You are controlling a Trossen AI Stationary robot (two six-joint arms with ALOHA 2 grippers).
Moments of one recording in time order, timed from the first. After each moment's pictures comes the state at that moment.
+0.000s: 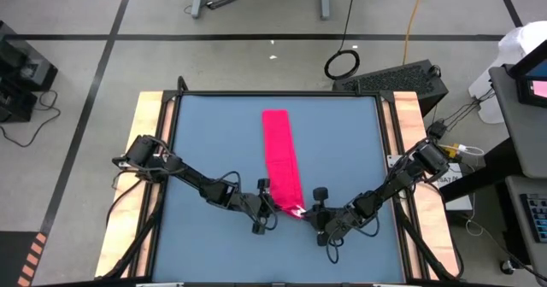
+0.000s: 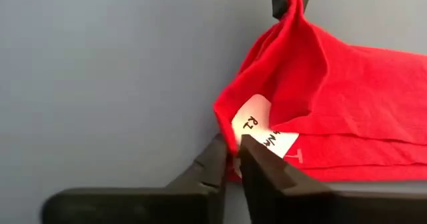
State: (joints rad) left arm -0.35 1.91 0.90 0.41 -0.24 -0.05; right arm 0.60 1.86 0.63 0.40 0.57 0.21
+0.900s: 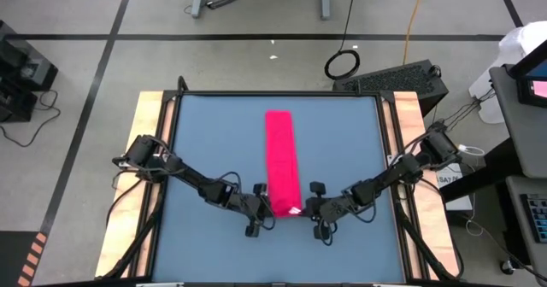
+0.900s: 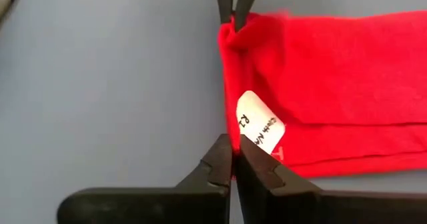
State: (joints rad) left arm -0.36 1.91 0.86 0.35 -0.08 -0.18; right arm 0.48 1.72 0.65 0.34 0.26 0.39
